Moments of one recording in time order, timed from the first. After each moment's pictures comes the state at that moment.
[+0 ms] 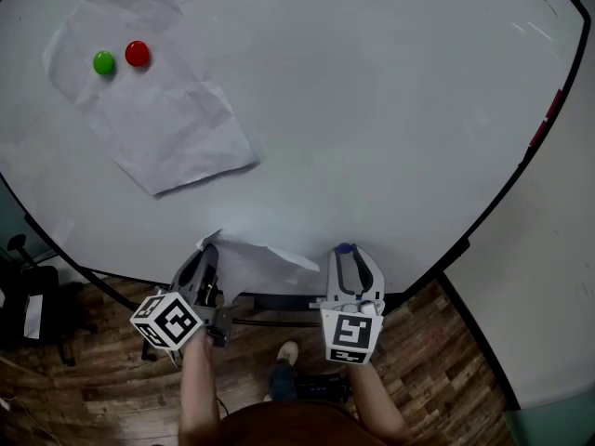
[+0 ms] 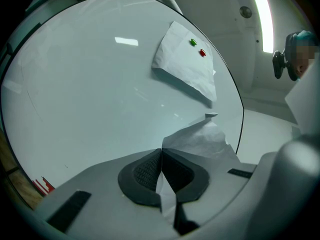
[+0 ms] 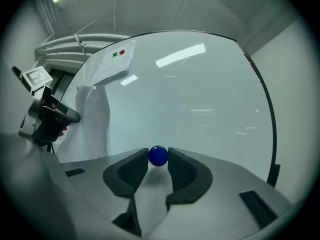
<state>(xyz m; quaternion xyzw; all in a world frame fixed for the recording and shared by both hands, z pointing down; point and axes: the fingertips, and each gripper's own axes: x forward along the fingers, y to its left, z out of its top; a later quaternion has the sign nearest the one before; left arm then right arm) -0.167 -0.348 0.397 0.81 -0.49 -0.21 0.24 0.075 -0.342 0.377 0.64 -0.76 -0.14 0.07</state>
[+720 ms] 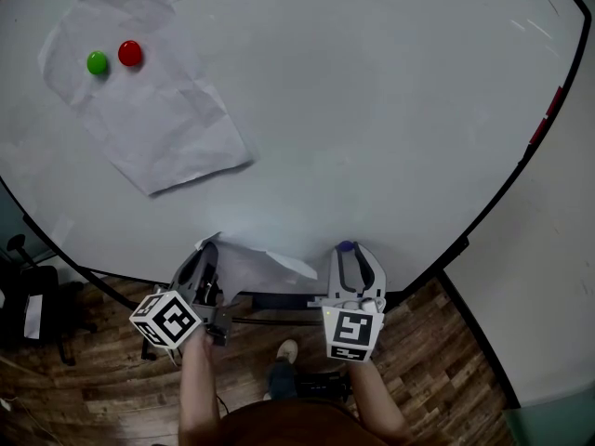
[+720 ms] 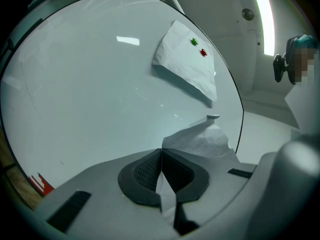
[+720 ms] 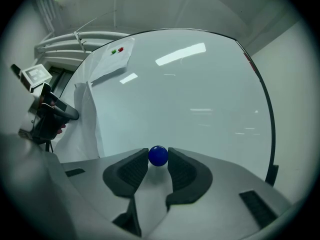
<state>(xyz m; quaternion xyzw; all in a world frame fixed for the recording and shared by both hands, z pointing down) -0.161 -0.351 0.398 0.81 -0.49 -0.22 0.24 0.085 -0.347 0.380 0.64 -0.75 -0.14 0.07</state>
